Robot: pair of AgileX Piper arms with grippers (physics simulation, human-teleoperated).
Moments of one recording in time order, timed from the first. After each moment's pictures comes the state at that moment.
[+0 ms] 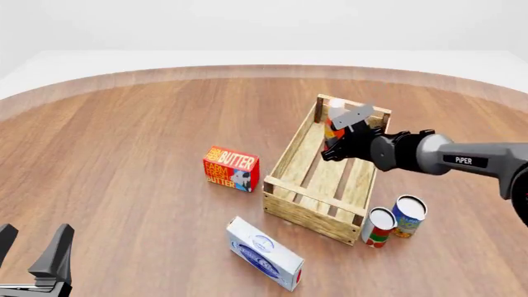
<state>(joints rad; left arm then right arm) 0.00 0.01 0.00 0.00 0.00 0.23 1.91 -1.15 -0.07 -0.26</state>
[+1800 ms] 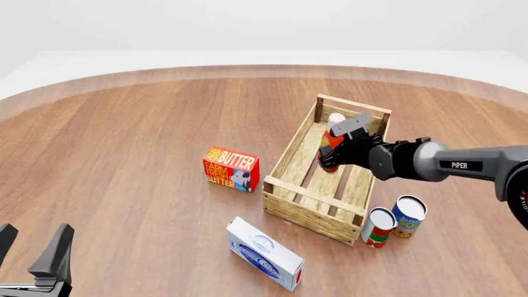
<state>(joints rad) 0.00 0.01 0.00 0.00 0.00 0.24 1.92 -1.10 -0.14 -0.24</state>
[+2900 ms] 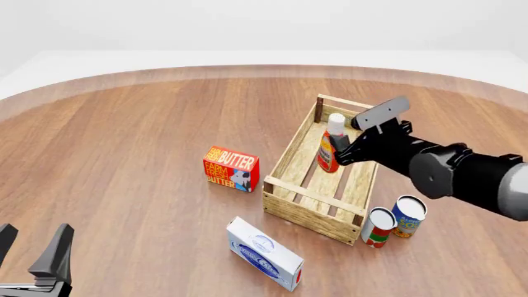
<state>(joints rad) 0.00 0.01 0.00 0.00 0.00 0.30 1.48 -0.85 -0.10 -0.23</state>
